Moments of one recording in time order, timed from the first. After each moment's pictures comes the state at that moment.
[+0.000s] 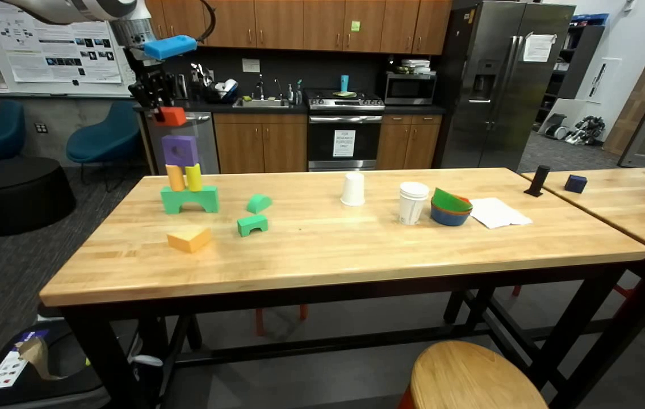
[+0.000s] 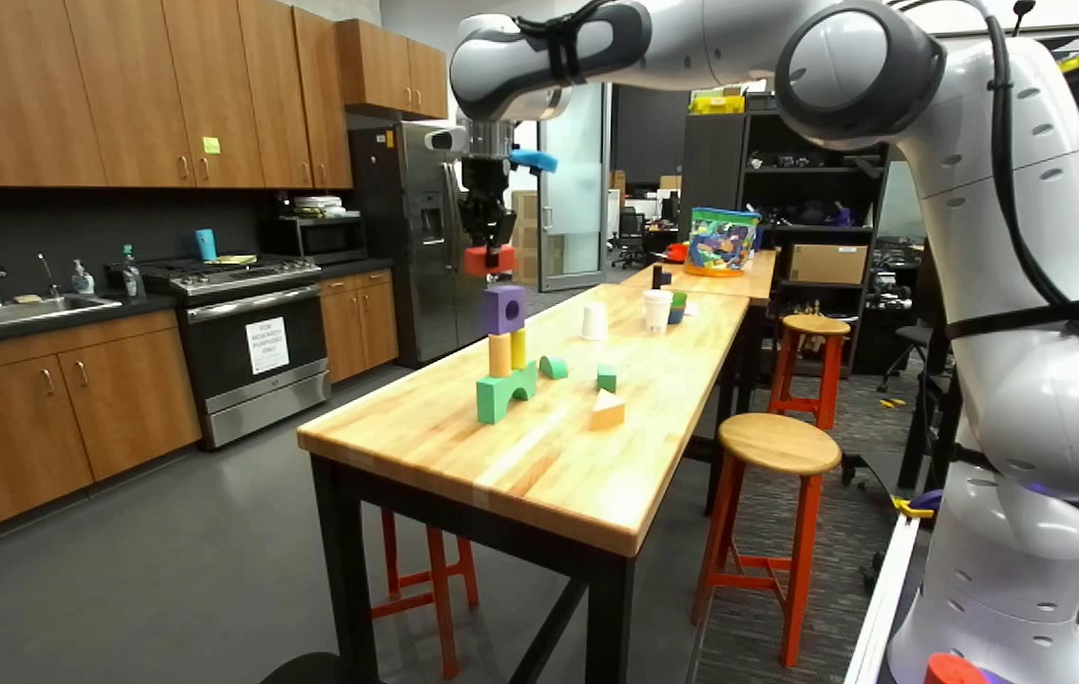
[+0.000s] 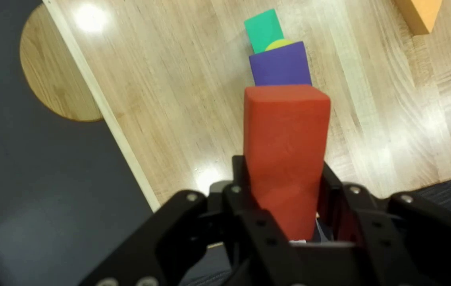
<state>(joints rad) -0.01 0.36 0.06 -1.28 -0.11 1.80 -1.34</state>
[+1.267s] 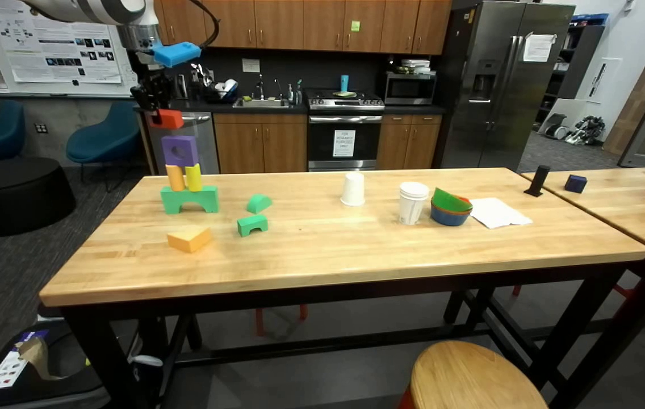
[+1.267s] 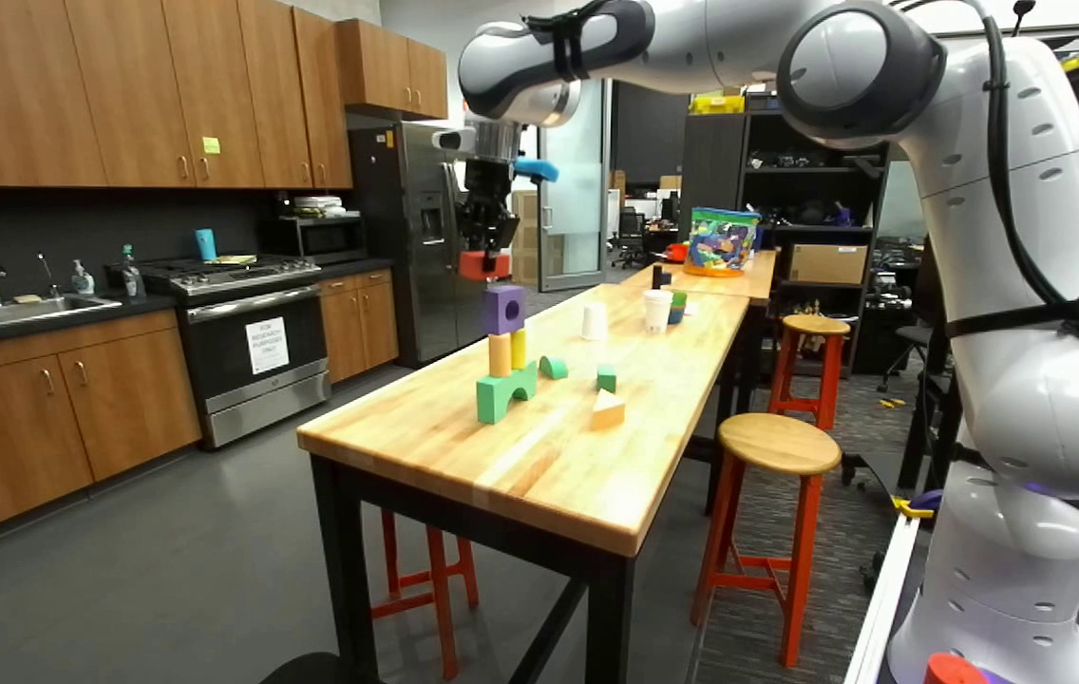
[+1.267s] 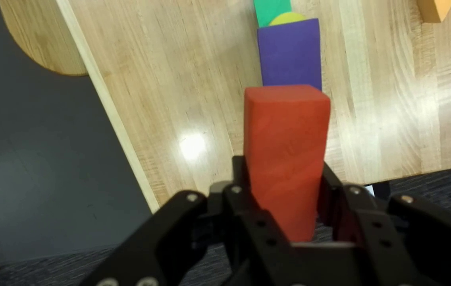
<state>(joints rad) -0.04 0.36 0.06 -1.31 0.02 1.82 -1.50</state>
